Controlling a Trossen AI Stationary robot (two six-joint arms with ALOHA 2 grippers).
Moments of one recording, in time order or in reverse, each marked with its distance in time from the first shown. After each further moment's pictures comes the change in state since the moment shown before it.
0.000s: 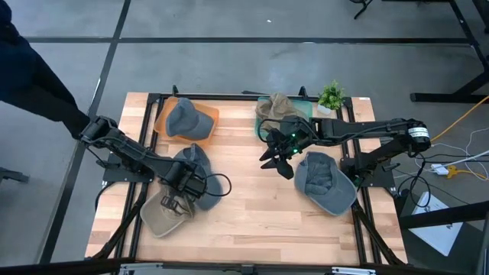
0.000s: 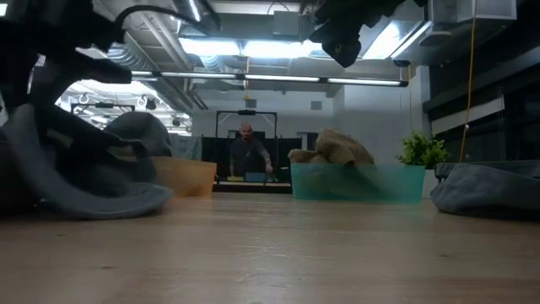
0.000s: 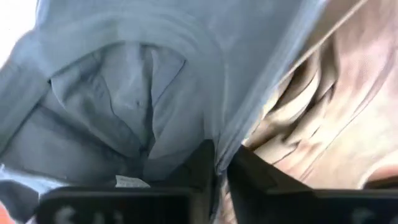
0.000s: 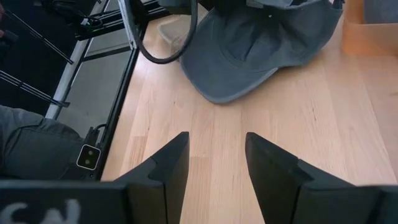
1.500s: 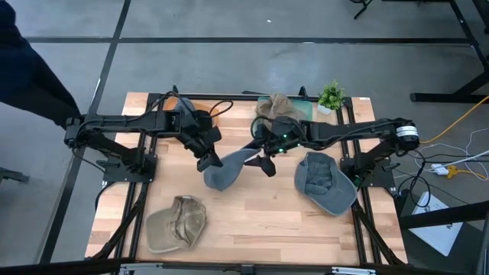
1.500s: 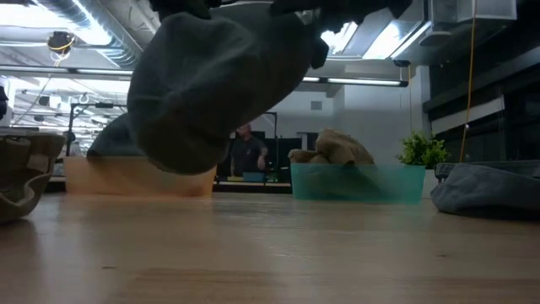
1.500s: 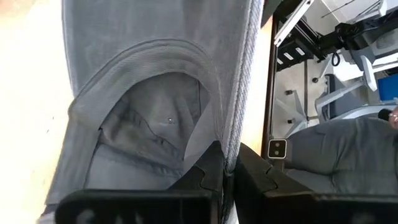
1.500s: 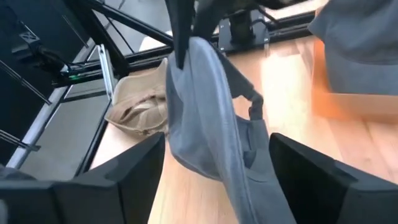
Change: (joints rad) left arm 0.529 -0.227 0.081 0.554 0.444 -0.436; right arm 0.000 0.117 0.001 0.309 0.113 0.021
